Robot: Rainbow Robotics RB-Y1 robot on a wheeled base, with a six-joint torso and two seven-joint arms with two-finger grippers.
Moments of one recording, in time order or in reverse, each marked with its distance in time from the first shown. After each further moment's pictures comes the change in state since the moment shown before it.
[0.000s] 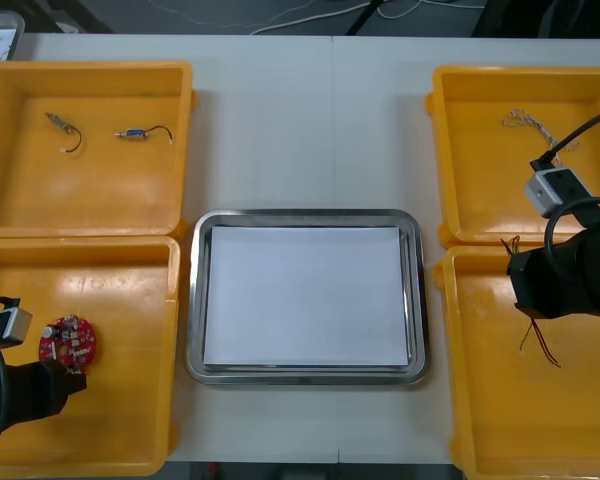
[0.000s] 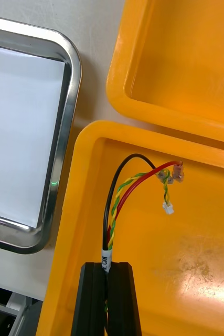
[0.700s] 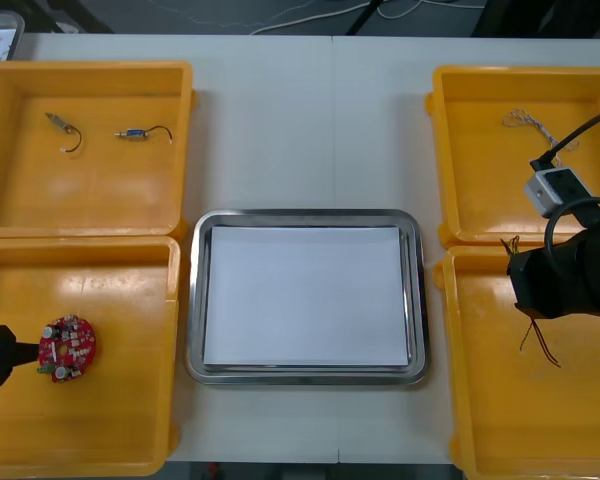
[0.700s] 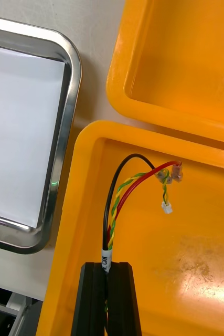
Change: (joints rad) right arm 0.000 0.000 0.000 0.000 0.000 0.000 0.000; left arm -0.113 0.091 0.183 -0.119 0.073 0.251 0.000
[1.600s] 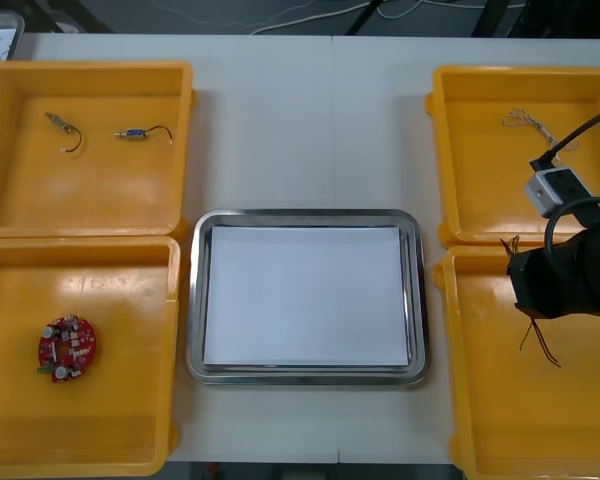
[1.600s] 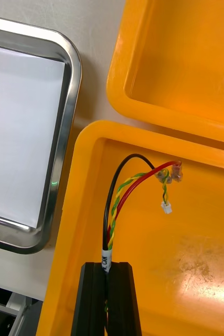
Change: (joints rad) right arm 0.000 0.000 0.000 0.000 0.000 0.000 0.000; left arm -0.042 0.145 0.036 0.140 0.081 -0.122 -0.720
